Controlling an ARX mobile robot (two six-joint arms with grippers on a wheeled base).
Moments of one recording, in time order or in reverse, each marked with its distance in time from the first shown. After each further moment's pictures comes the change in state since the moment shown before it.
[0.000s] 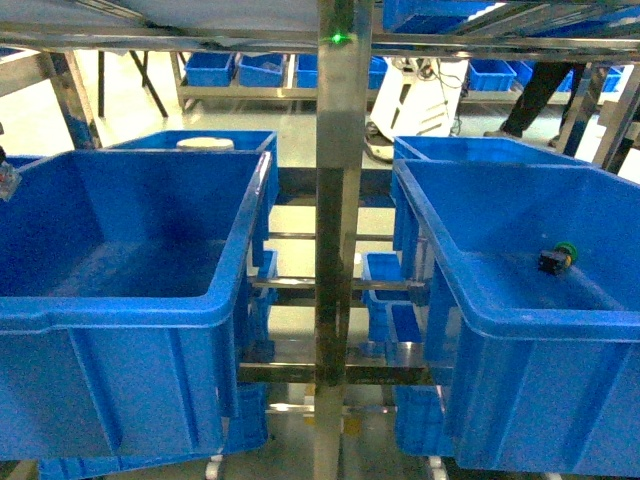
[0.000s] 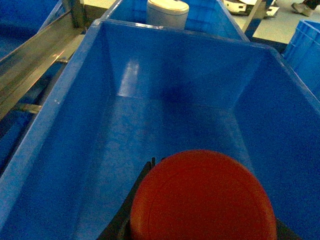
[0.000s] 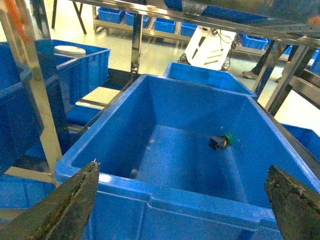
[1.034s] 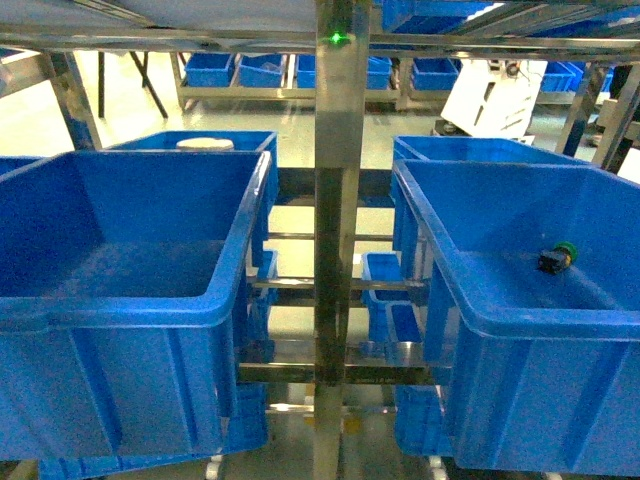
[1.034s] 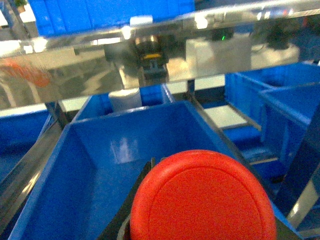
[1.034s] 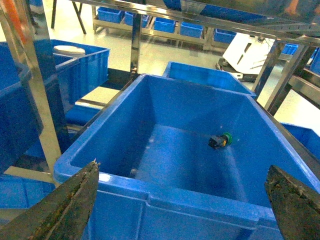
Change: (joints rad) left arm -0.259 -0.572 -0.354 0.067 -0.136 0.195; right arm 0.000 0.000 0.000 0.000 0.000 0.000
